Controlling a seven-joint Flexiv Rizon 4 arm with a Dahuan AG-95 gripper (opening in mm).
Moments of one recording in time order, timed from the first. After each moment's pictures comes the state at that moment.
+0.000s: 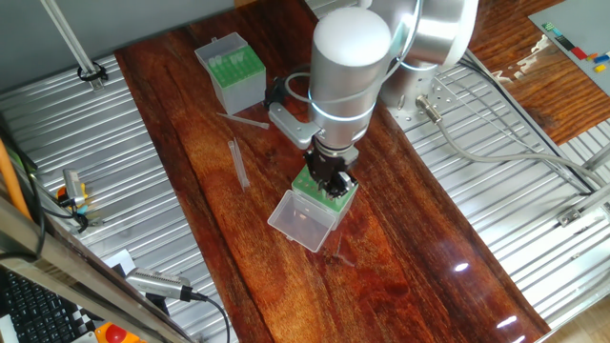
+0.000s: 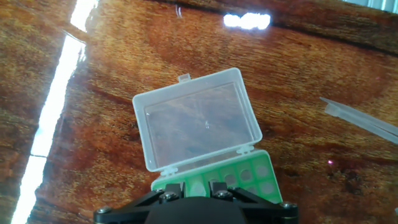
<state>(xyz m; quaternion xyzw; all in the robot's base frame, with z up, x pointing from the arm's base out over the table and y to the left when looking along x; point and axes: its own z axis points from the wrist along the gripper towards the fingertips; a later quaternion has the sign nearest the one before) 0.397 0.232 0.157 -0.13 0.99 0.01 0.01</state>
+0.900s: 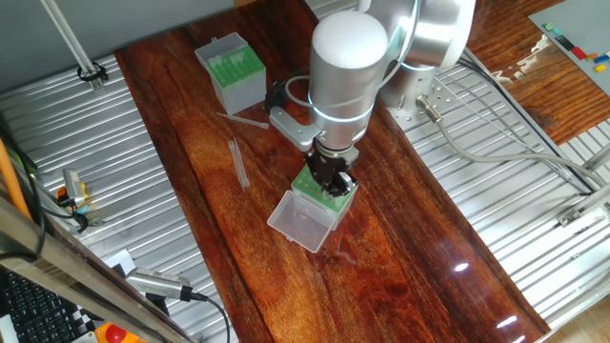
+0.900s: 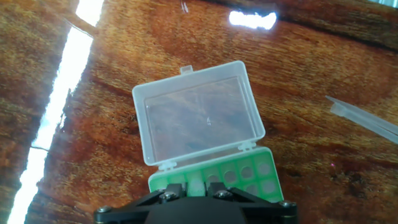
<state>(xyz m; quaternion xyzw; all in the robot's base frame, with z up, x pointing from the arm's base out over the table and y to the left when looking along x) 0.393 0.230 0.150 -0.15 0.99 0.02 0.01</state>
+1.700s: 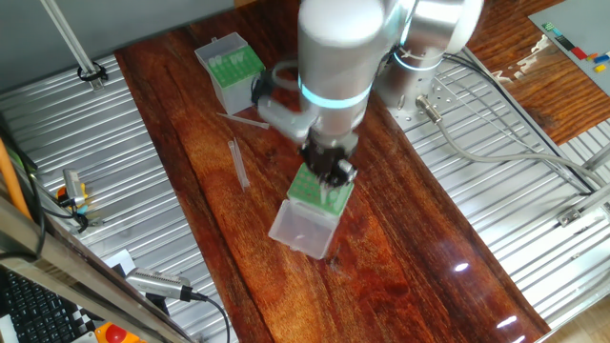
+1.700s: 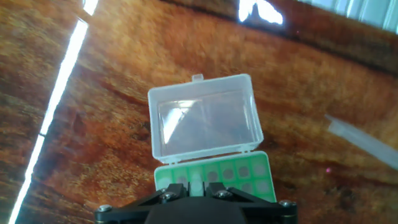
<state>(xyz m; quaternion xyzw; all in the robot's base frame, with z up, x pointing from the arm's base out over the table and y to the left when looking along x) 0.398 0.236 0.237 -0.21 0.98 0.02 0.00</state>
